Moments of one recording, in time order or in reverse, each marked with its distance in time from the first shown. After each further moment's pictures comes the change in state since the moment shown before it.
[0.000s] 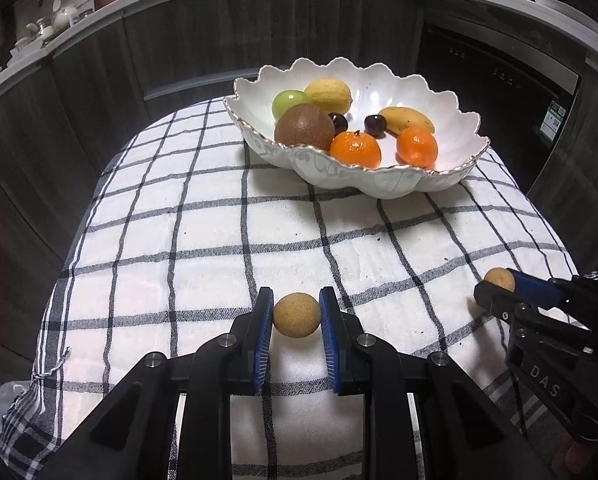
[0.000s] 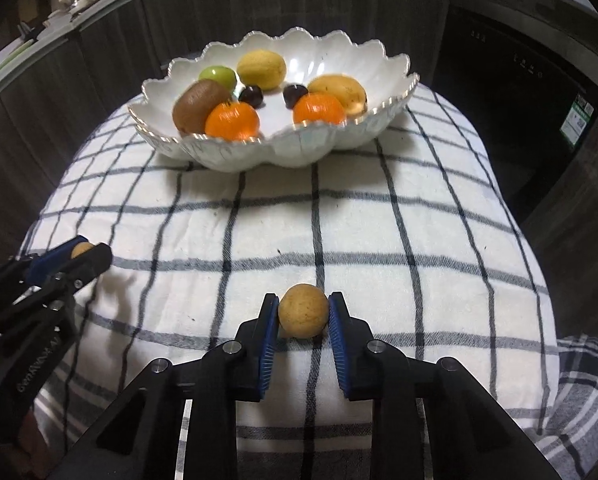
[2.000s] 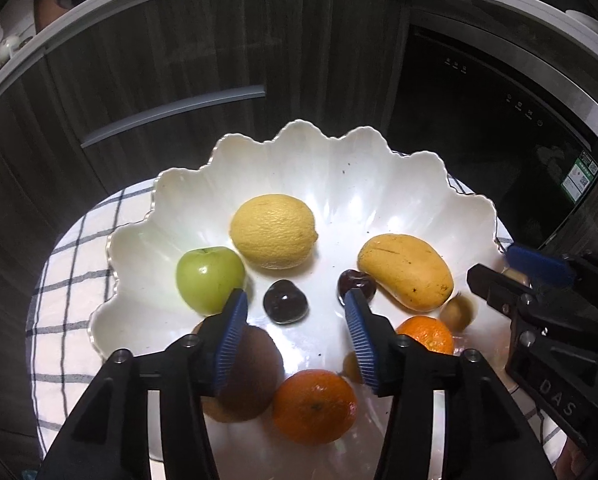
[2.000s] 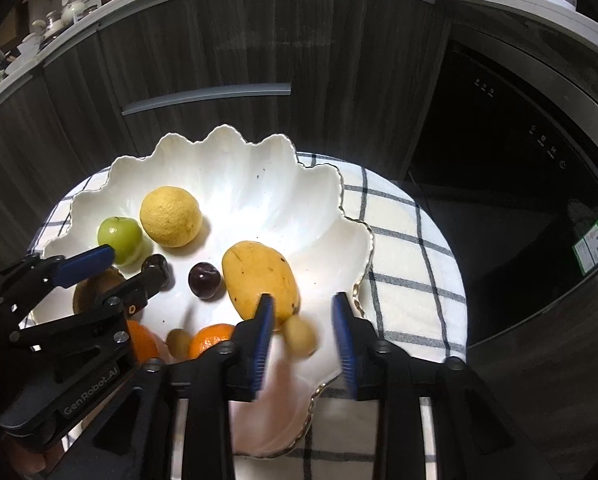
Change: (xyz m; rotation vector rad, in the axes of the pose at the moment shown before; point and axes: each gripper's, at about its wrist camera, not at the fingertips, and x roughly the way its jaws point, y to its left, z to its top) left arm 0.103 -0.040 0.177 0.078 0.016 -0.075; right arm 0.053 -0.061 0.174 0.013 -0.045 -0.055
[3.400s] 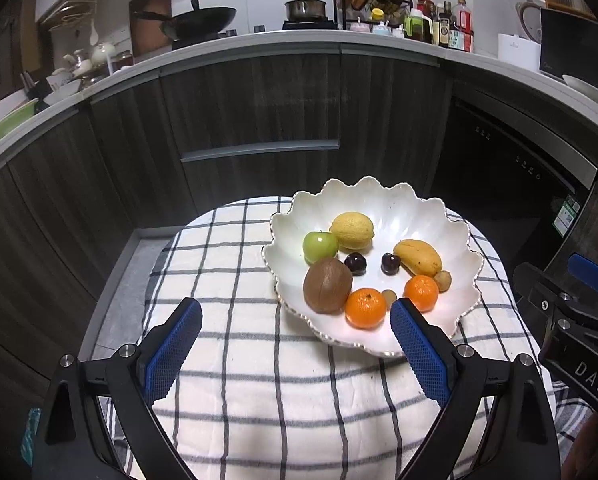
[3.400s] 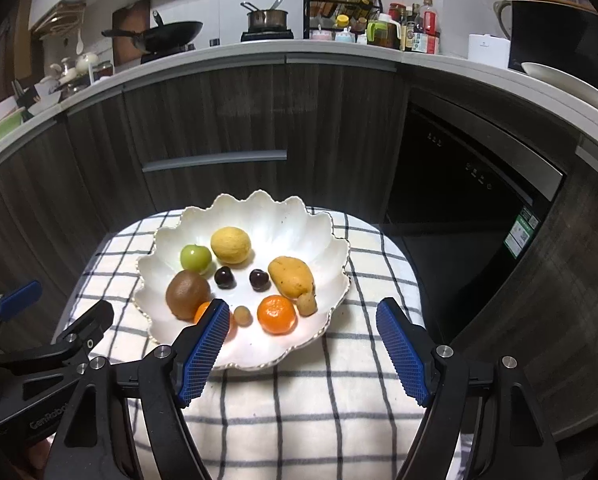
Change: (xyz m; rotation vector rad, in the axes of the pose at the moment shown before) left arm -0.178 0.022 -0.075 -0.140 -0.176 0.193; right arm -0.158 0.029 -0.058 0.058 -0.223 -0.032
